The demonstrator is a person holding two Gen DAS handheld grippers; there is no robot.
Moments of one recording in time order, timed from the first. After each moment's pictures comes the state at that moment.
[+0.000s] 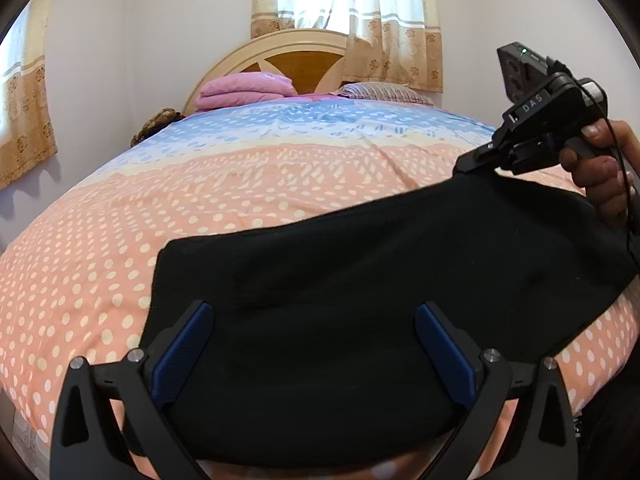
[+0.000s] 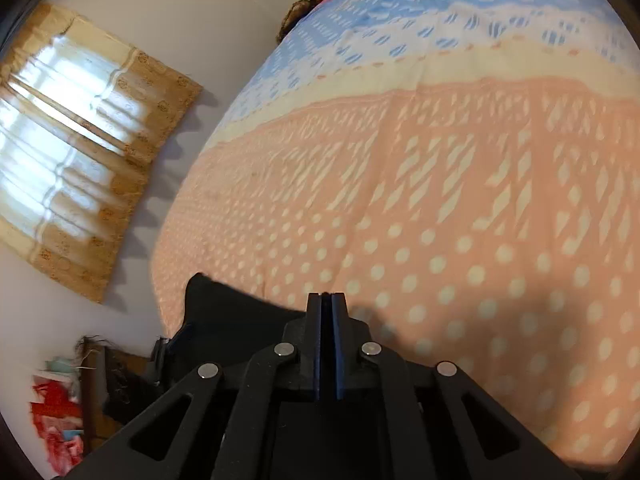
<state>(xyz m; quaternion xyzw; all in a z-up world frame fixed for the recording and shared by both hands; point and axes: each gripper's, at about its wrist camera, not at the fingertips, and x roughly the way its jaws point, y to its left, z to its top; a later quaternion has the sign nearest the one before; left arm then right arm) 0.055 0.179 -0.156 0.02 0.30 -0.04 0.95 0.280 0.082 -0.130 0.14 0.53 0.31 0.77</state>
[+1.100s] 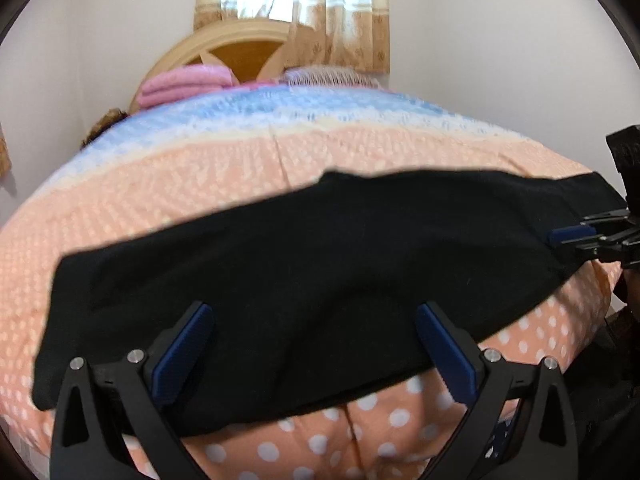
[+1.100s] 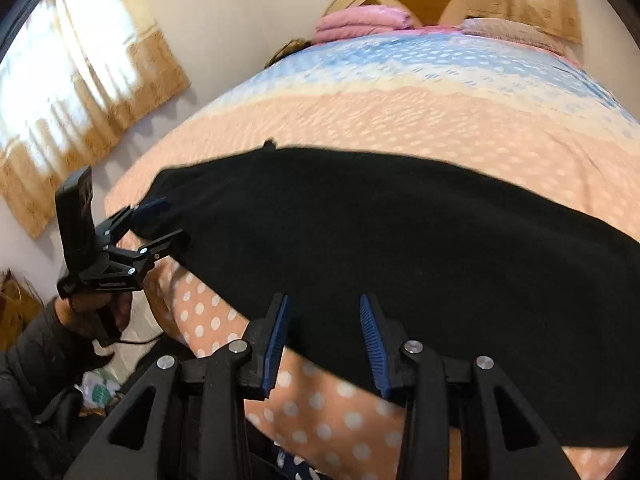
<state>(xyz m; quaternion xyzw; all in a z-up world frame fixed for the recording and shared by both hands) 0.033 0.099 -0.134 0.03 0.31 -0.13 0.94 0.060 -0.061 -0.120 0.03 0.43 0.24 0.87</state>
